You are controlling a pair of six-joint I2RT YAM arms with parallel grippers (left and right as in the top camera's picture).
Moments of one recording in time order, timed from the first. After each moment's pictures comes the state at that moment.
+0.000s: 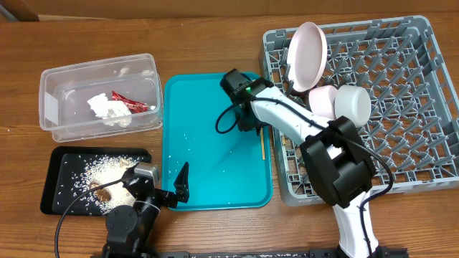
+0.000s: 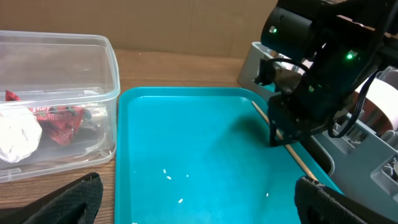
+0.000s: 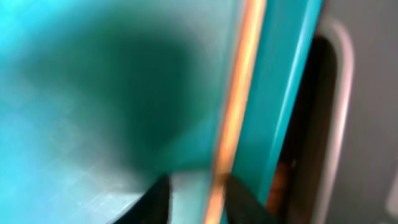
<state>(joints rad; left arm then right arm) -0.12 0.02 0.09 -0.28 0.17 -0.18 0.60 2.20 1.65 -0.92 0.21 0.40</state>
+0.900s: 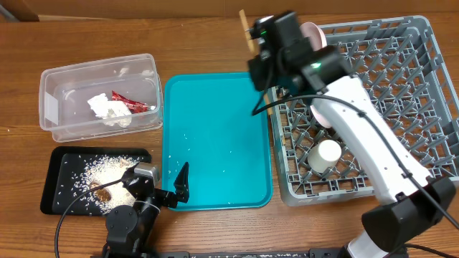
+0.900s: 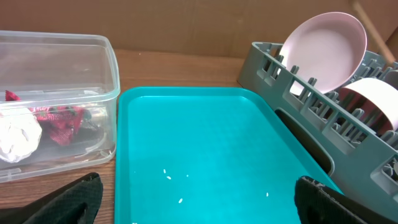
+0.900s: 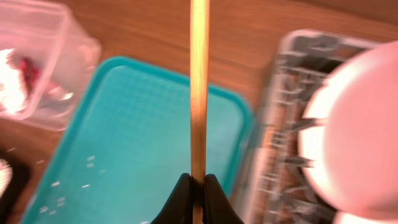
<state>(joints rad) -0.12 0.02 0.09 -0.28 0.17 -0.18 0.48 1.80 1.84 -0.96 0.00 0.13</state>
